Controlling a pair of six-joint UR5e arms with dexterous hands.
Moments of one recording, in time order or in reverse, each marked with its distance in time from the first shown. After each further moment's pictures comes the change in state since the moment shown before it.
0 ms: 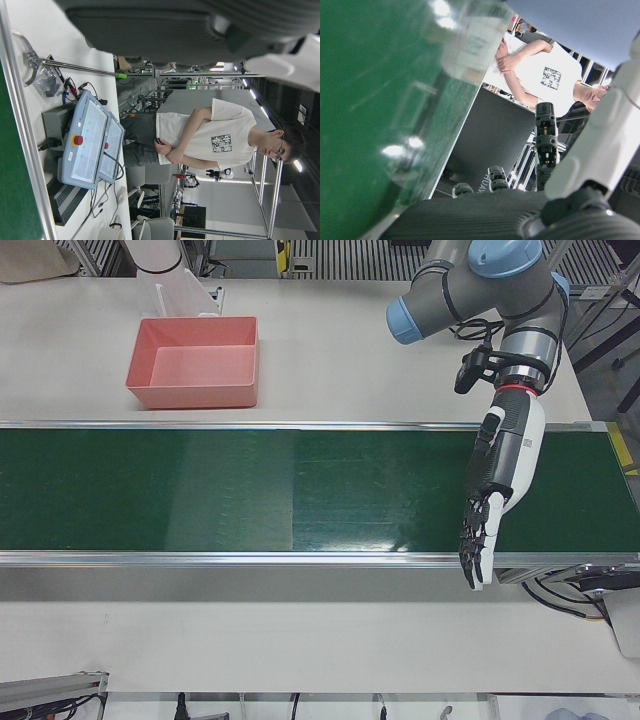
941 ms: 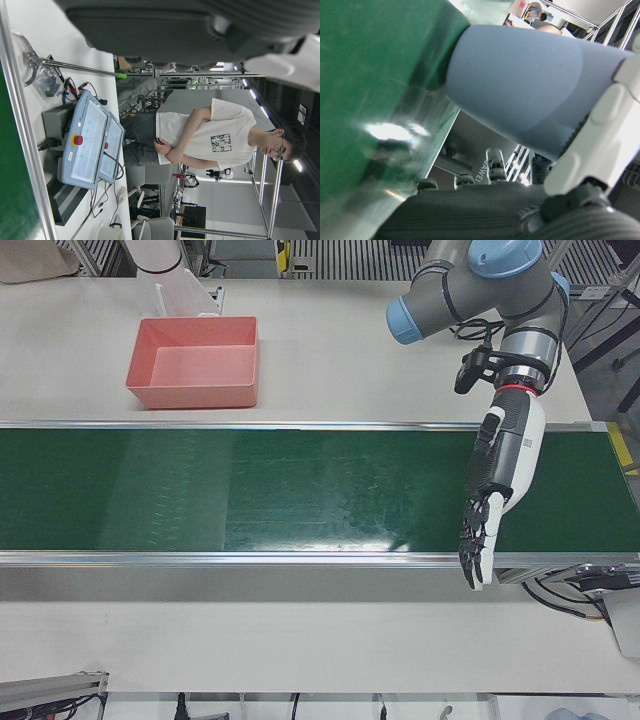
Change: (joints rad) left arm 0.000 0.000 0.000 0.000 0.000 0.000; right arm 0.040 -0.004 0.000 -0.039 0.000 -0.012
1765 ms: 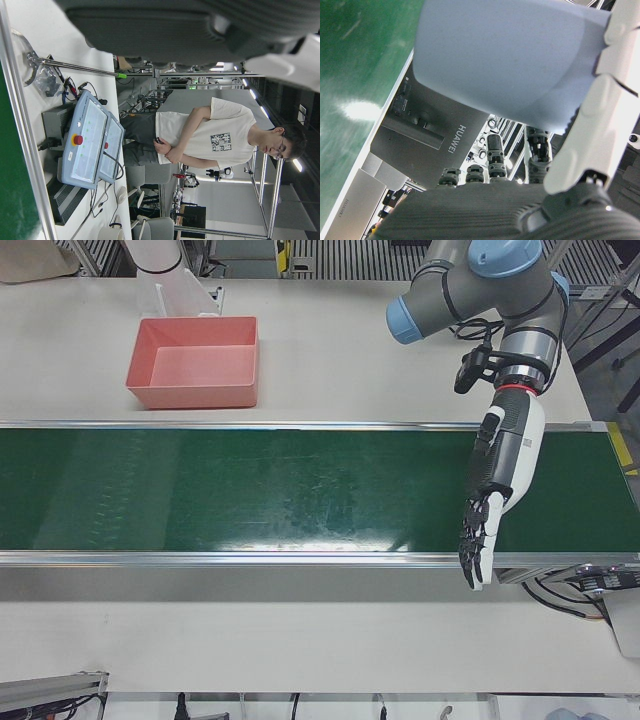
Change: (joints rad) left arm 0.000 0.000 -0.001 0.001 0.000 0.000; right arm 0.084 -0.018 0.070 -0.010 0.000 -0.036
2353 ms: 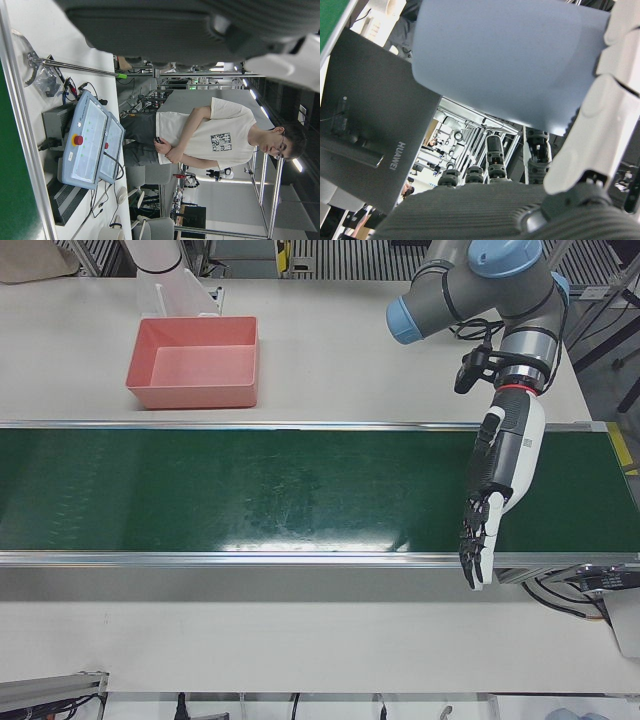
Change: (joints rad) left arm 0.000 0.000 0.001 0.000 0.000 0.000; right arm -0.015 -0.054 0.270 -0.069 -0.001 -0.062
